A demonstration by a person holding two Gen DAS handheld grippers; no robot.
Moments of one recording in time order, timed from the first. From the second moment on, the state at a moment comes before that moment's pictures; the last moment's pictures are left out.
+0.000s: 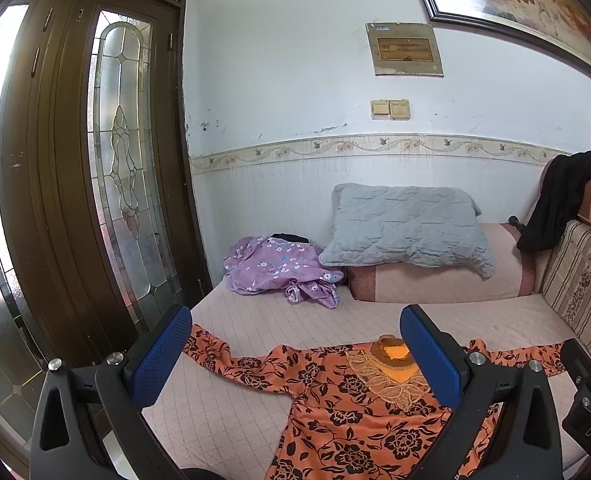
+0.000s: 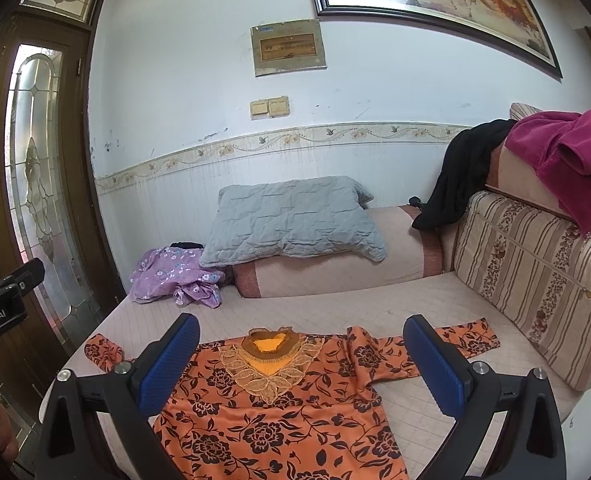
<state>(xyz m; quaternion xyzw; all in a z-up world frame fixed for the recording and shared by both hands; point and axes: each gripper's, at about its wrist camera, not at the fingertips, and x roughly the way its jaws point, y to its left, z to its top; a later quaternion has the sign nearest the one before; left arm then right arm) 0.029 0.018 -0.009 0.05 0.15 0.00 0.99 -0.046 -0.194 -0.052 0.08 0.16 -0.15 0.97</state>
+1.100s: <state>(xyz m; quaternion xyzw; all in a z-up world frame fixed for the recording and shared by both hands) 0.075 0.019 -0.026 0.04 0.19 -0.02 0.98 0.007 -0.187 -0.066 0.06 0.21 -0.17 0.96</state>
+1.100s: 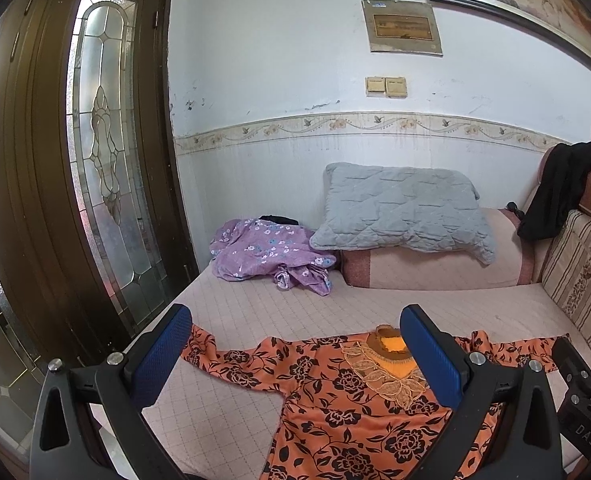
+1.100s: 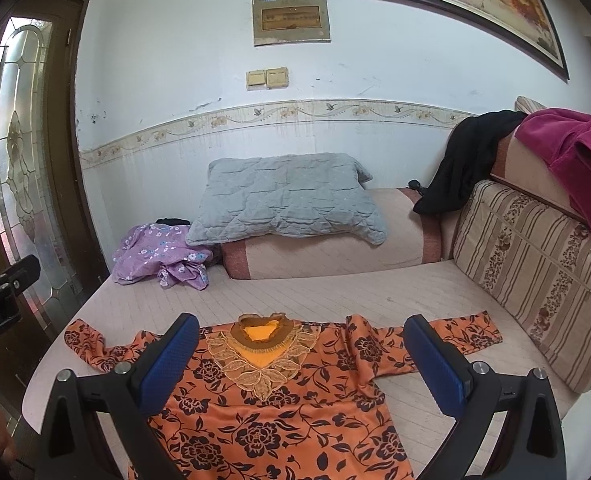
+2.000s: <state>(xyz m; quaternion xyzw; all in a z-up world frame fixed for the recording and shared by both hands) 0.058 -0.001 -0.015 0.07 0.16 -0.03 0.98 0.005 -0.212 -0.058 0.07 0.22 -0.20 0.95</state>
